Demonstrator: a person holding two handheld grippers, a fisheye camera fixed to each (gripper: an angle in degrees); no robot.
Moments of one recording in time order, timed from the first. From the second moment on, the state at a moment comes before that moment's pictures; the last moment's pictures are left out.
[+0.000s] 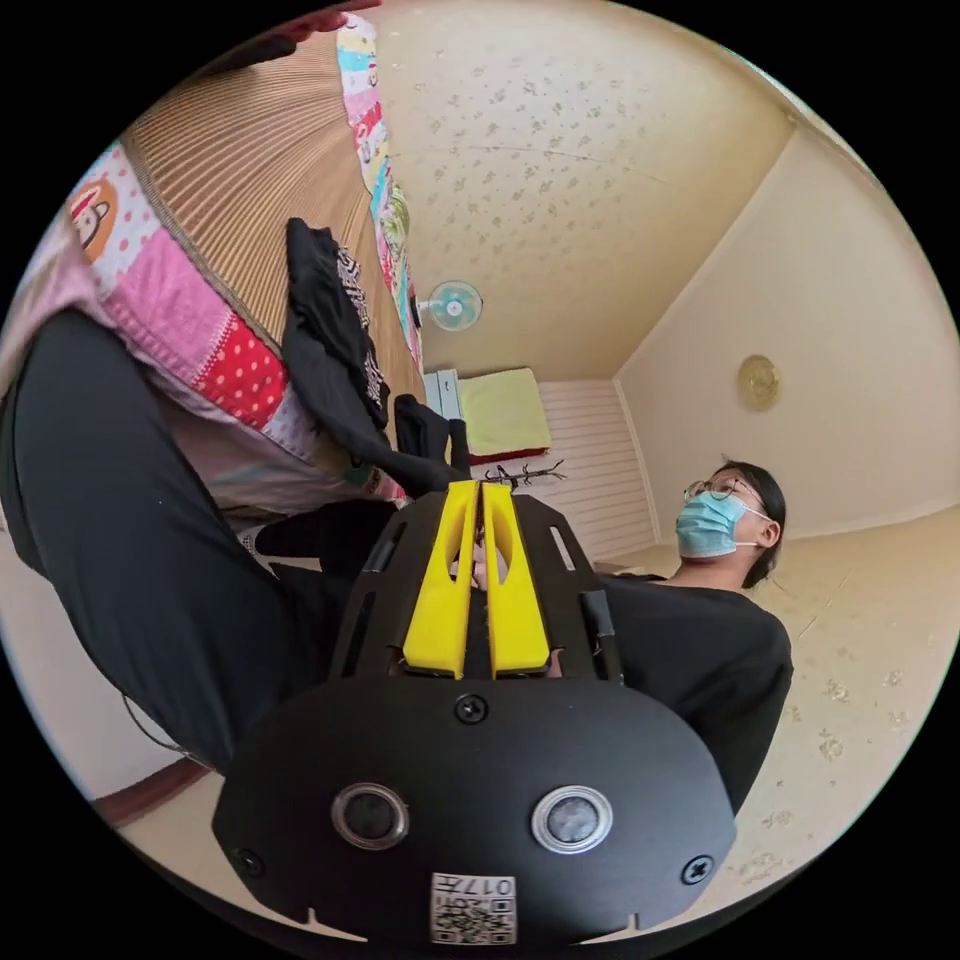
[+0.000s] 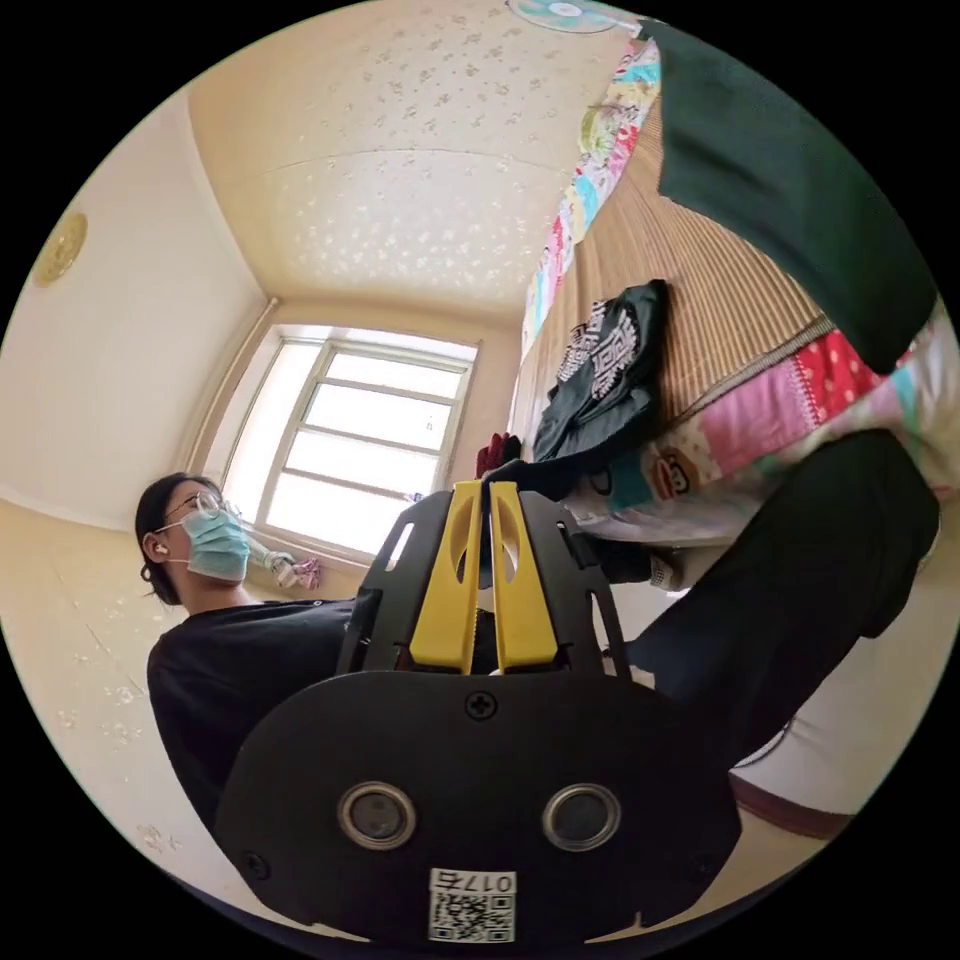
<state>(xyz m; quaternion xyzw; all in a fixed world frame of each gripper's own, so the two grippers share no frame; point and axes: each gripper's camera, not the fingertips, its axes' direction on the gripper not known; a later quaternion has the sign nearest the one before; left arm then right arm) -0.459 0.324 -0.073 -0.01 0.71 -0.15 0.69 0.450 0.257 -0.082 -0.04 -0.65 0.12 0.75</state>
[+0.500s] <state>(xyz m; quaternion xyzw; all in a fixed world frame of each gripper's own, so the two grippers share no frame) -0.404 0.044 0.014 0.12 0.67 -0.16 0.71 0.309 -0.014 -0.026 0.01 -0.46 0.08 0.89</state>
